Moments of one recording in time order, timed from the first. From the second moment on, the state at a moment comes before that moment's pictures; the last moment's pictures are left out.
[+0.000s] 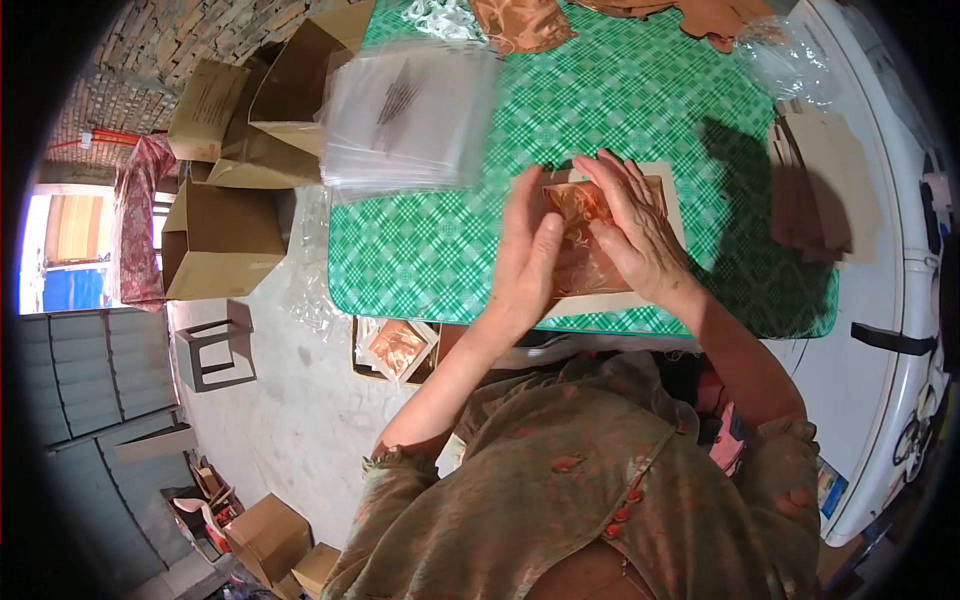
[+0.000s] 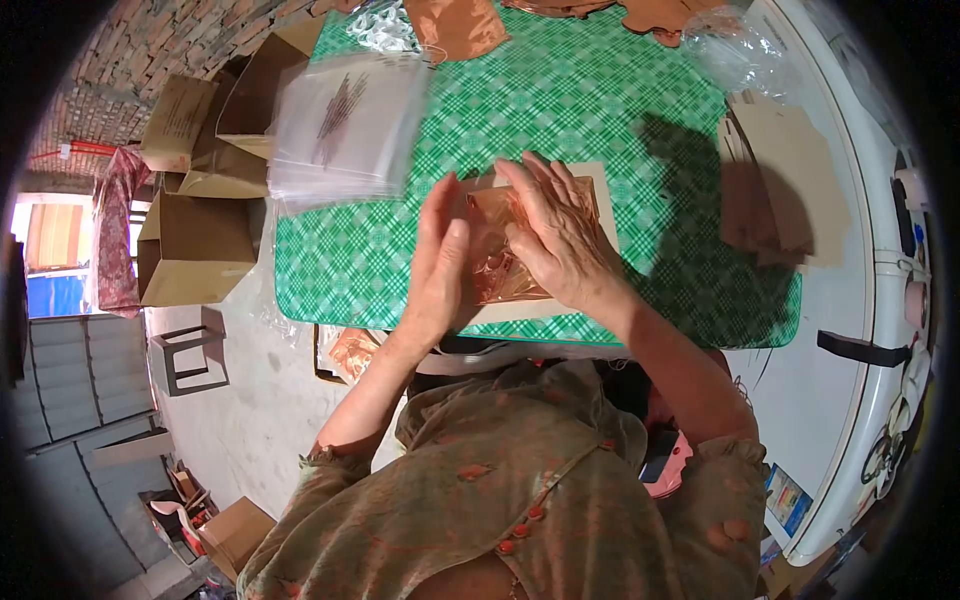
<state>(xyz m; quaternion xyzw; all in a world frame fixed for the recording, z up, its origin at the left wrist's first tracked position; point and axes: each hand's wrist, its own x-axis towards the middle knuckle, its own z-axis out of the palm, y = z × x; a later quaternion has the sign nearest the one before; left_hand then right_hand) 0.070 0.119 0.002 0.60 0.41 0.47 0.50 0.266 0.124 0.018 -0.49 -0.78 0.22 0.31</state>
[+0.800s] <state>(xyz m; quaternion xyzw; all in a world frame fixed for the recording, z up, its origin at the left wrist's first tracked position) 0.117 0.132 -0.010 0.86 0.44 0.25 0.11 0.270 0.125 0.003 -0.38 -0.48 0.54 0.58</state>
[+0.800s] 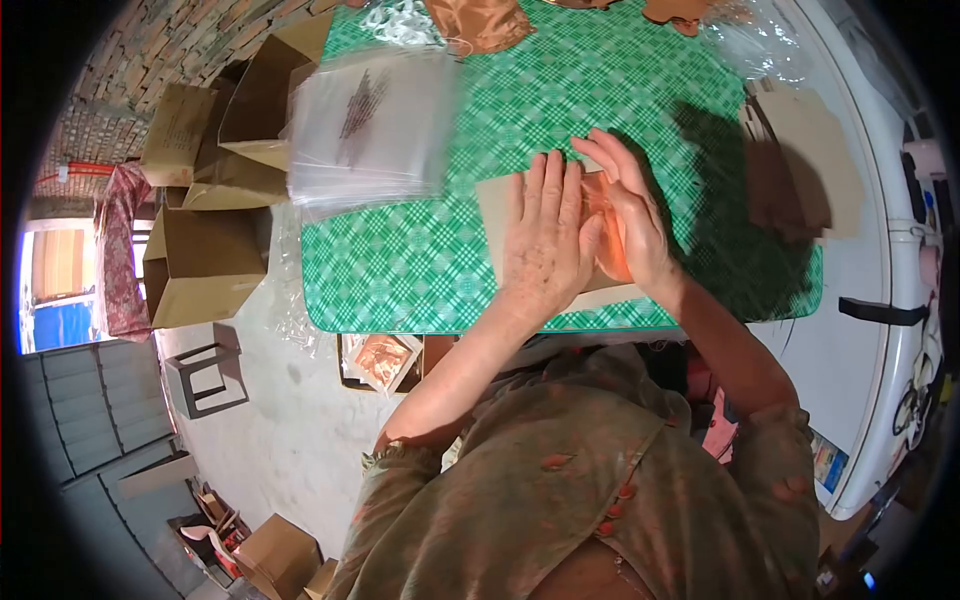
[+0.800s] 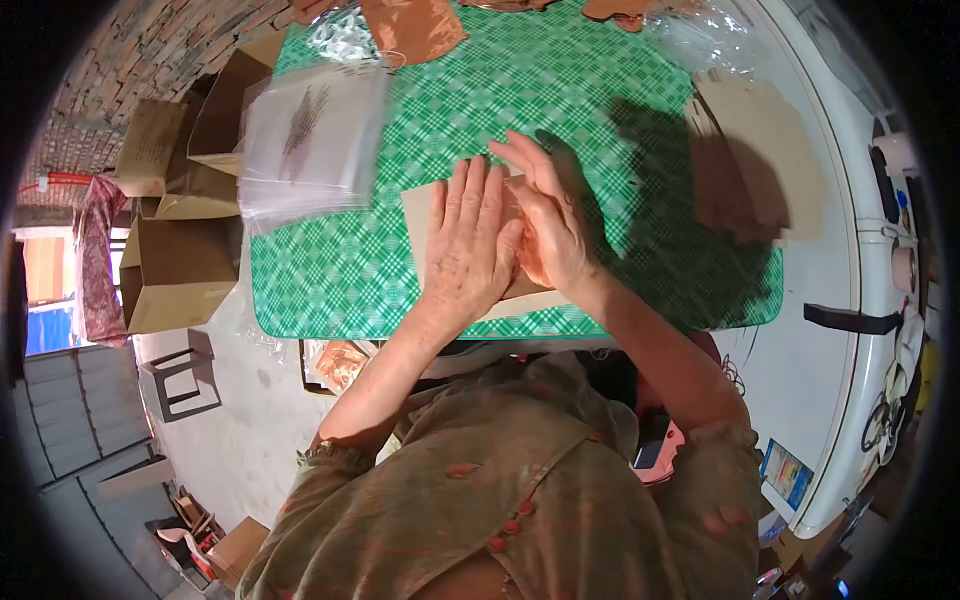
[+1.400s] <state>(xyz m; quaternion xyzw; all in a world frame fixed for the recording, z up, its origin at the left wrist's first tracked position) 0.122 0.127 -0.014 0.87 0.45 0.21 0.00 0.322 0.109 -0.010 -0.40 -0.36 0.52 0.66</state>
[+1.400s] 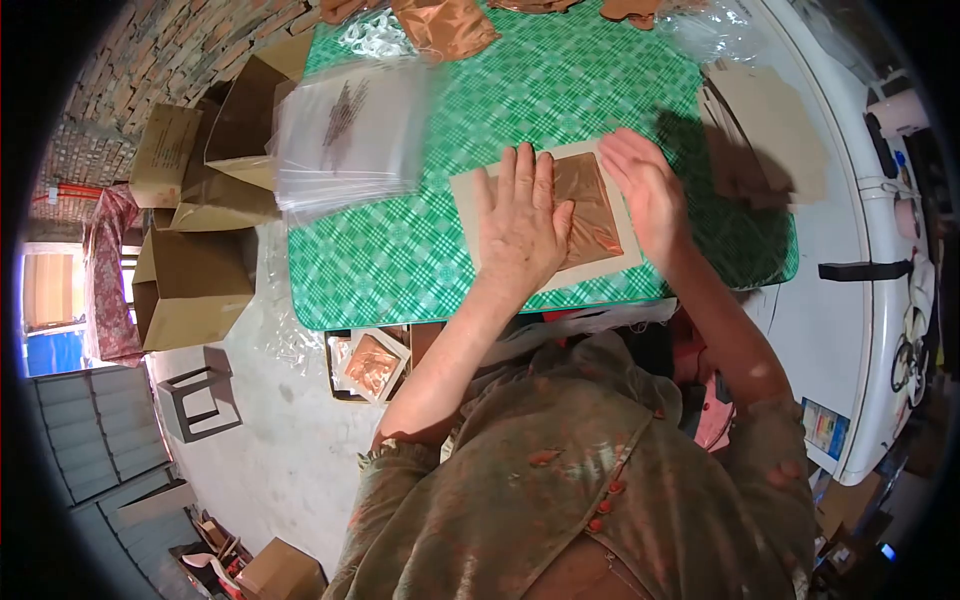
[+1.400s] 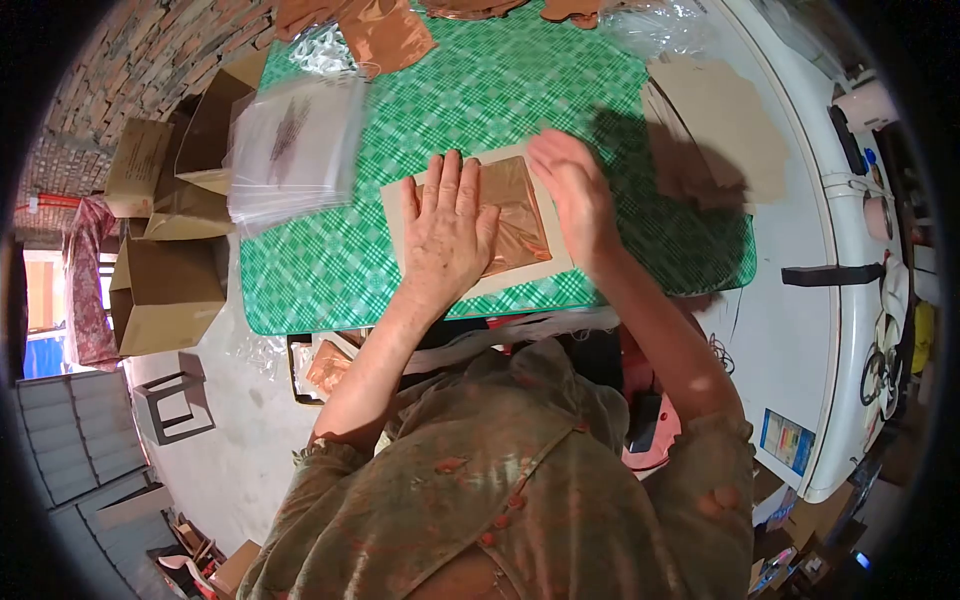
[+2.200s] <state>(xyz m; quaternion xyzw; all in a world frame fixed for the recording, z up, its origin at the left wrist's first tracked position) 0.111 0.060 -0.016 0.86 0.47 0.19 0.08 0.227 -0.047 -0.056 -0.40 -0.26 0.75 0.46</state>
